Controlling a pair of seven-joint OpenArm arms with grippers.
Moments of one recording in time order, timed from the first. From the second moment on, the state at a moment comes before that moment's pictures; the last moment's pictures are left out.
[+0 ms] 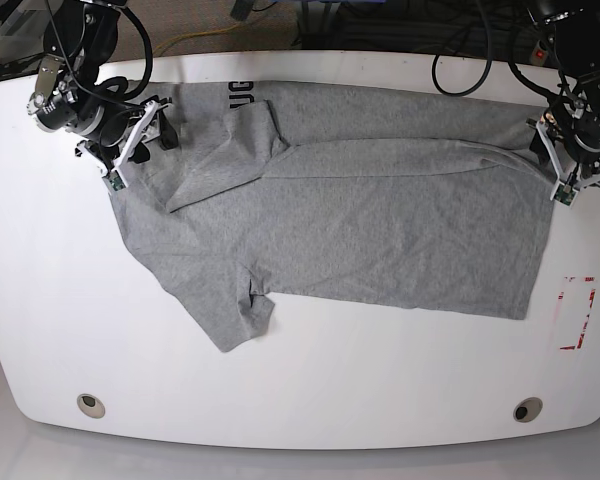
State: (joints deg) left arm 13.6 -17.9 -30.7 104.0 5.0 -43.2 52.1; right arm -15.5 13.2 25.7 103.9 35.4 41.0 -70.6
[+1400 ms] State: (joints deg) left arm 0.3 -13.5 -33.5 88.3 5.1 -43.2 55.1; right arm -15.8 11.6 25.9 103.9 35.3 40.9 -70.6
